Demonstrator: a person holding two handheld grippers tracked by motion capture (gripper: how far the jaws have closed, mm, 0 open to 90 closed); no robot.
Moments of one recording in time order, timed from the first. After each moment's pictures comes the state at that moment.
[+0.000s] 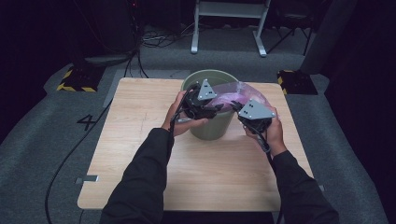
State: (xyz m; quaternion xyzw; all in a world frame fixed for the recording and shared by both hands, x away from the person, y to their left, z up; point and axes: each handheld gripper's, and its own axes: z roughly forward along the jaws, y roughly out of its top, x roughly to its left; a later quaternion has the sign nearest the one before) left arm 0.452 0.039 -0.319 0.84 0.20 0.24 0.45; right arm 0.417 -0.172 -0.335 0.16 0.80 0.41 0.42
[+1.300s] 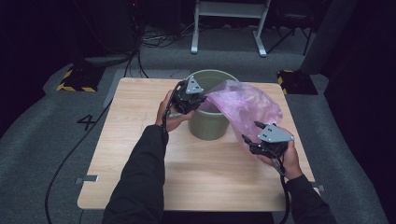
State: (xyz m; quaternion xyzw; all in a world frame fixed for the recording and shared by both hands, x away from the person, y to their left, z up) left arm 0.481 0.071 -0.337 0.83 0.25 0.24 0.43; right arm 0.381 -0.232 -0.397 0.23 0.81 0.39 0.36
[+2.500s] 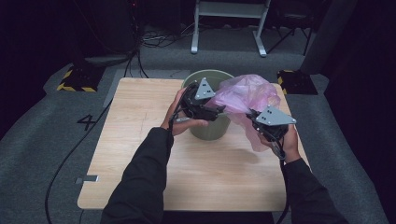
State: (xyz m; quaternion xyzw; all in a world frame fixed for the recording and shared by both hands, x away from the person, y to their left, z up) left arm 0.450 0.037 -0.314 0.82 0.20 0.25 0.47; right arm 0.399 -0.213 -0.338 0.19 0.80 0.42 0.39
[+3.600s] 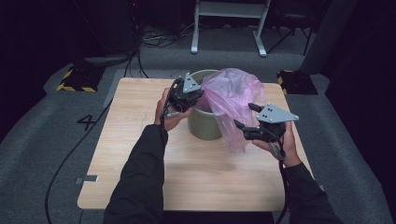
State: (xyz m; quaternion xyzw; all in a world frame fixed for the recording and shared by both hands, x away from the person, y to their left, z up) left arm 0.477 0.078 -0.329 0.81 0.27 0.28 0.44; right arm 0.393 -0.206 -0.333 0.22 0.79 0.47 0.32
